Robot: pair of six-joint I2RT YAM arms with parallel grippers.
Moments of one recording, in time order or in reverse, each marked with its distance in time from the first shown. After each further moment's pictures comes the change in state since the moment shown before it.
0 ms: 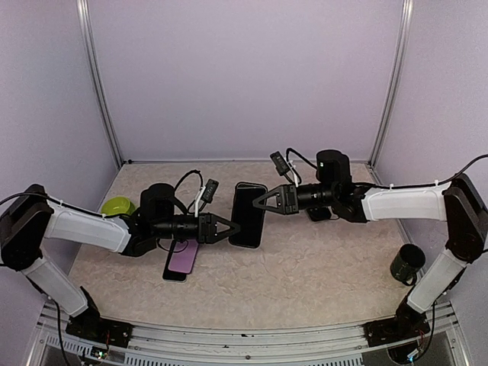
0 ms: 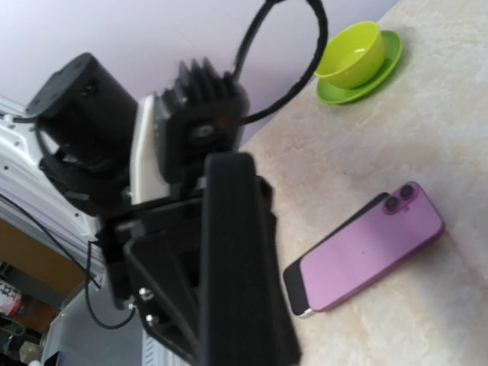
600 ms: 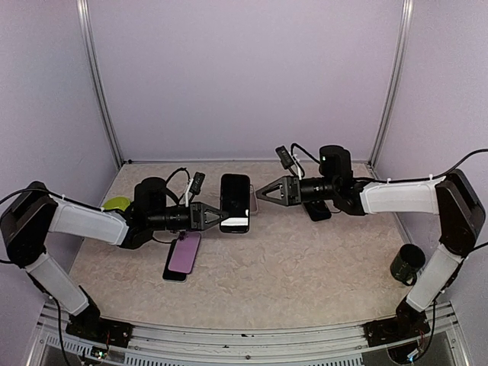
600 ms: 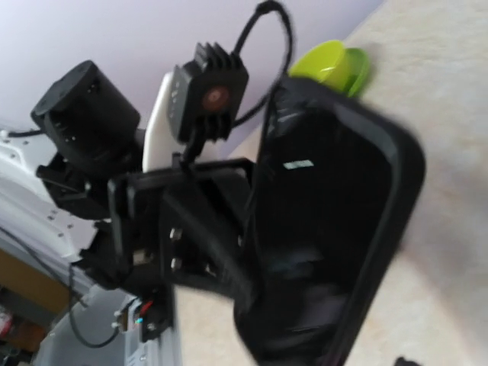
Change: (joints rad) left arm 0.114 0.026 0.002 0.029 0.028 -0.083; right arm -0.076 0.063 0.048 0.008 -0.039 -0.005
